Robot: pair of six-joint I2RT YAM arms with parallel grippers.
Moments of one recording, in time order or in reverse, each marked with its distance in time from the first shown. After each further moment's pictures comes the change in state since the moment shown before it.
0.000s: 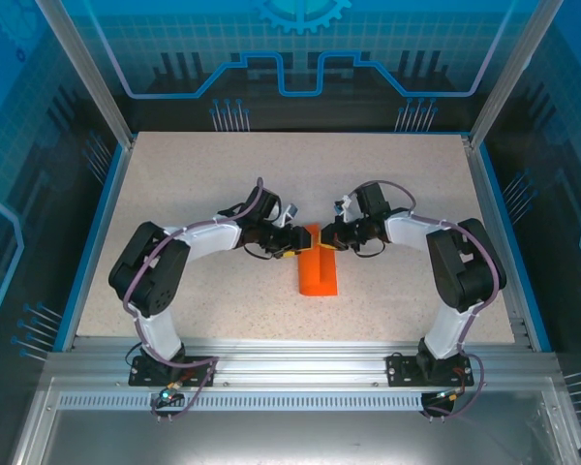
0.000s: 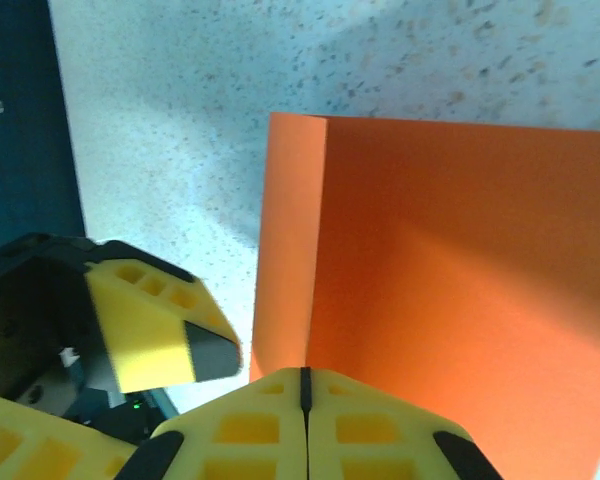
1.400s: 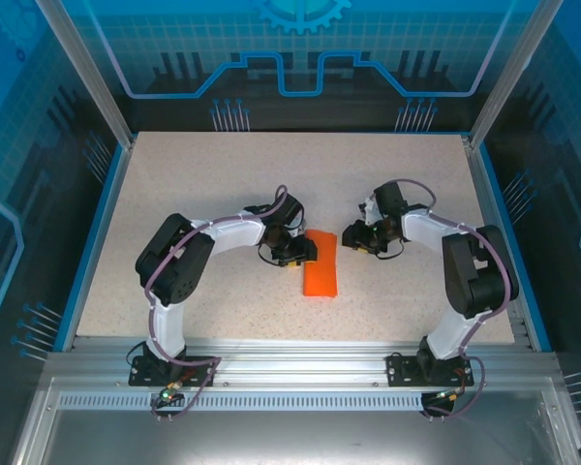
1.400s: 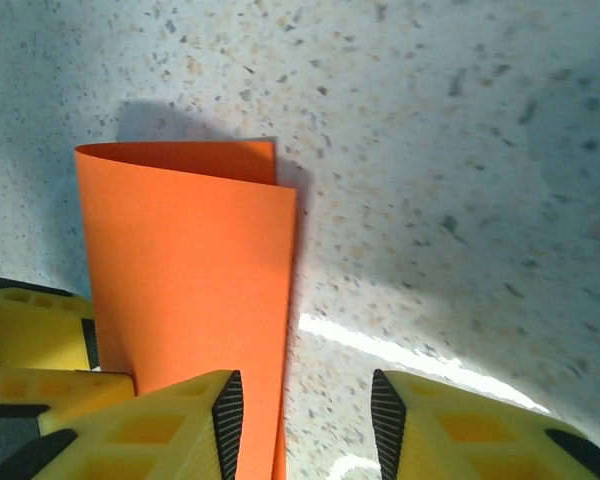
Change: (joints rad) left arm -0.103 0.169 0.176 -0.249 -0.211 -0.002; right arm -0.113 -0.072 -0.016 -0.238 0.265 -0.188
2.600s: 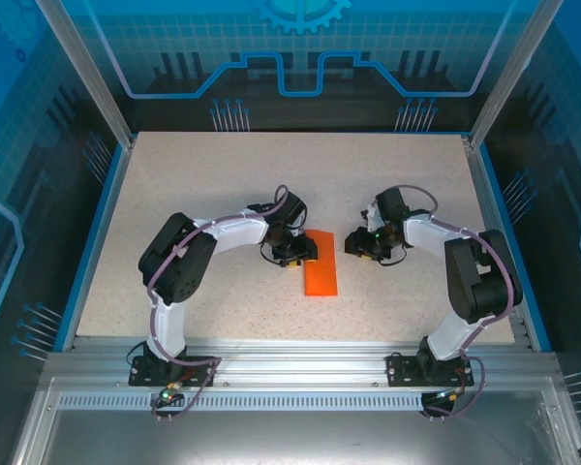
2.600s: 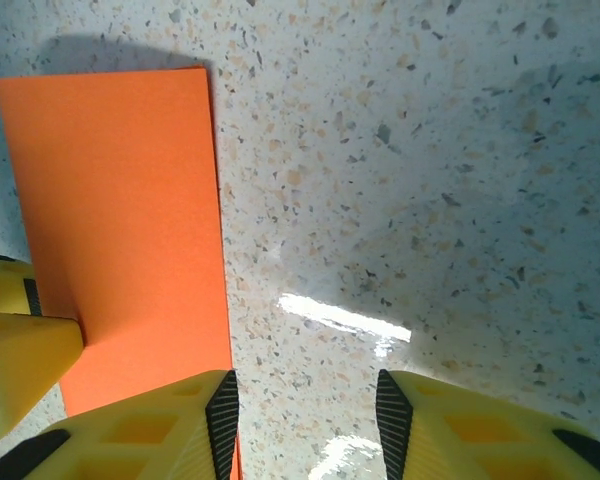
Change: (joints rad) left arm -0.010 0.020 0.039 -0.048 -0.040 -0.058; right arm 0.000 -0.036 -0.053 -0.016 0.013 -0.022
